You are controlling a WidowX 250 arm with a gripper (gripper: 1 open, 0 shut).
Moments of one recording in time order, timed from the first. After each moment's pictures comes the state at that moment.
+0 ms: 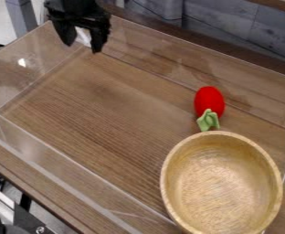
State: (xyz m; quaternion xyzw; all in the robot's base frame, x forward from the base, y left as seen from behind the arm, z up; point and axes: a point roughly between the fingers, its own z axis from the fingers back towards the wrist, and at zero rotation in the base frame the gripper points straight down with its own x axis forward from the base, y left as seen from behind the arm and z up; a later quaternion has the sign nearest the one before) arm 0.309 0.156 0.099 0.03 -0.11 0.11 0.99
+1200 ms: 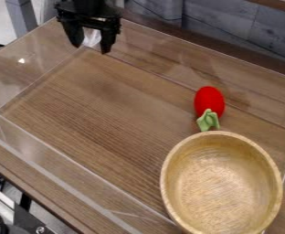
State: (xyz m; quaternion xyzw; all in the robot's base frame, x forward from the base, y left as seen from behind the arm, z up) arm 0.320 0.146 0.089 0.03 -0.09 0.14 0.99
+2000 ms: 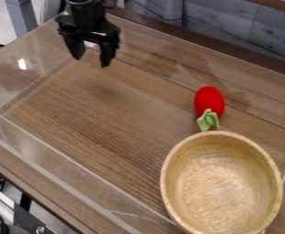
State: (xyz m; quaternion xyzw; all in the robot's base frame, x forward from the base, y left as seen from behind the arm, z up) arm 0.317 0.123 0.075 0.03 -0.08 0.08 0.99
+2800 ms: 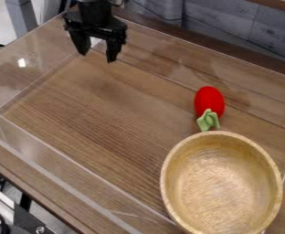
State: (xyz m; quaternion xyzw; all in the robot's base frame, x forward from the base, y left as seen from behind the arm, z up) arm 0.326 0.136 0.071 0.04 -0.09 0.11 0.99
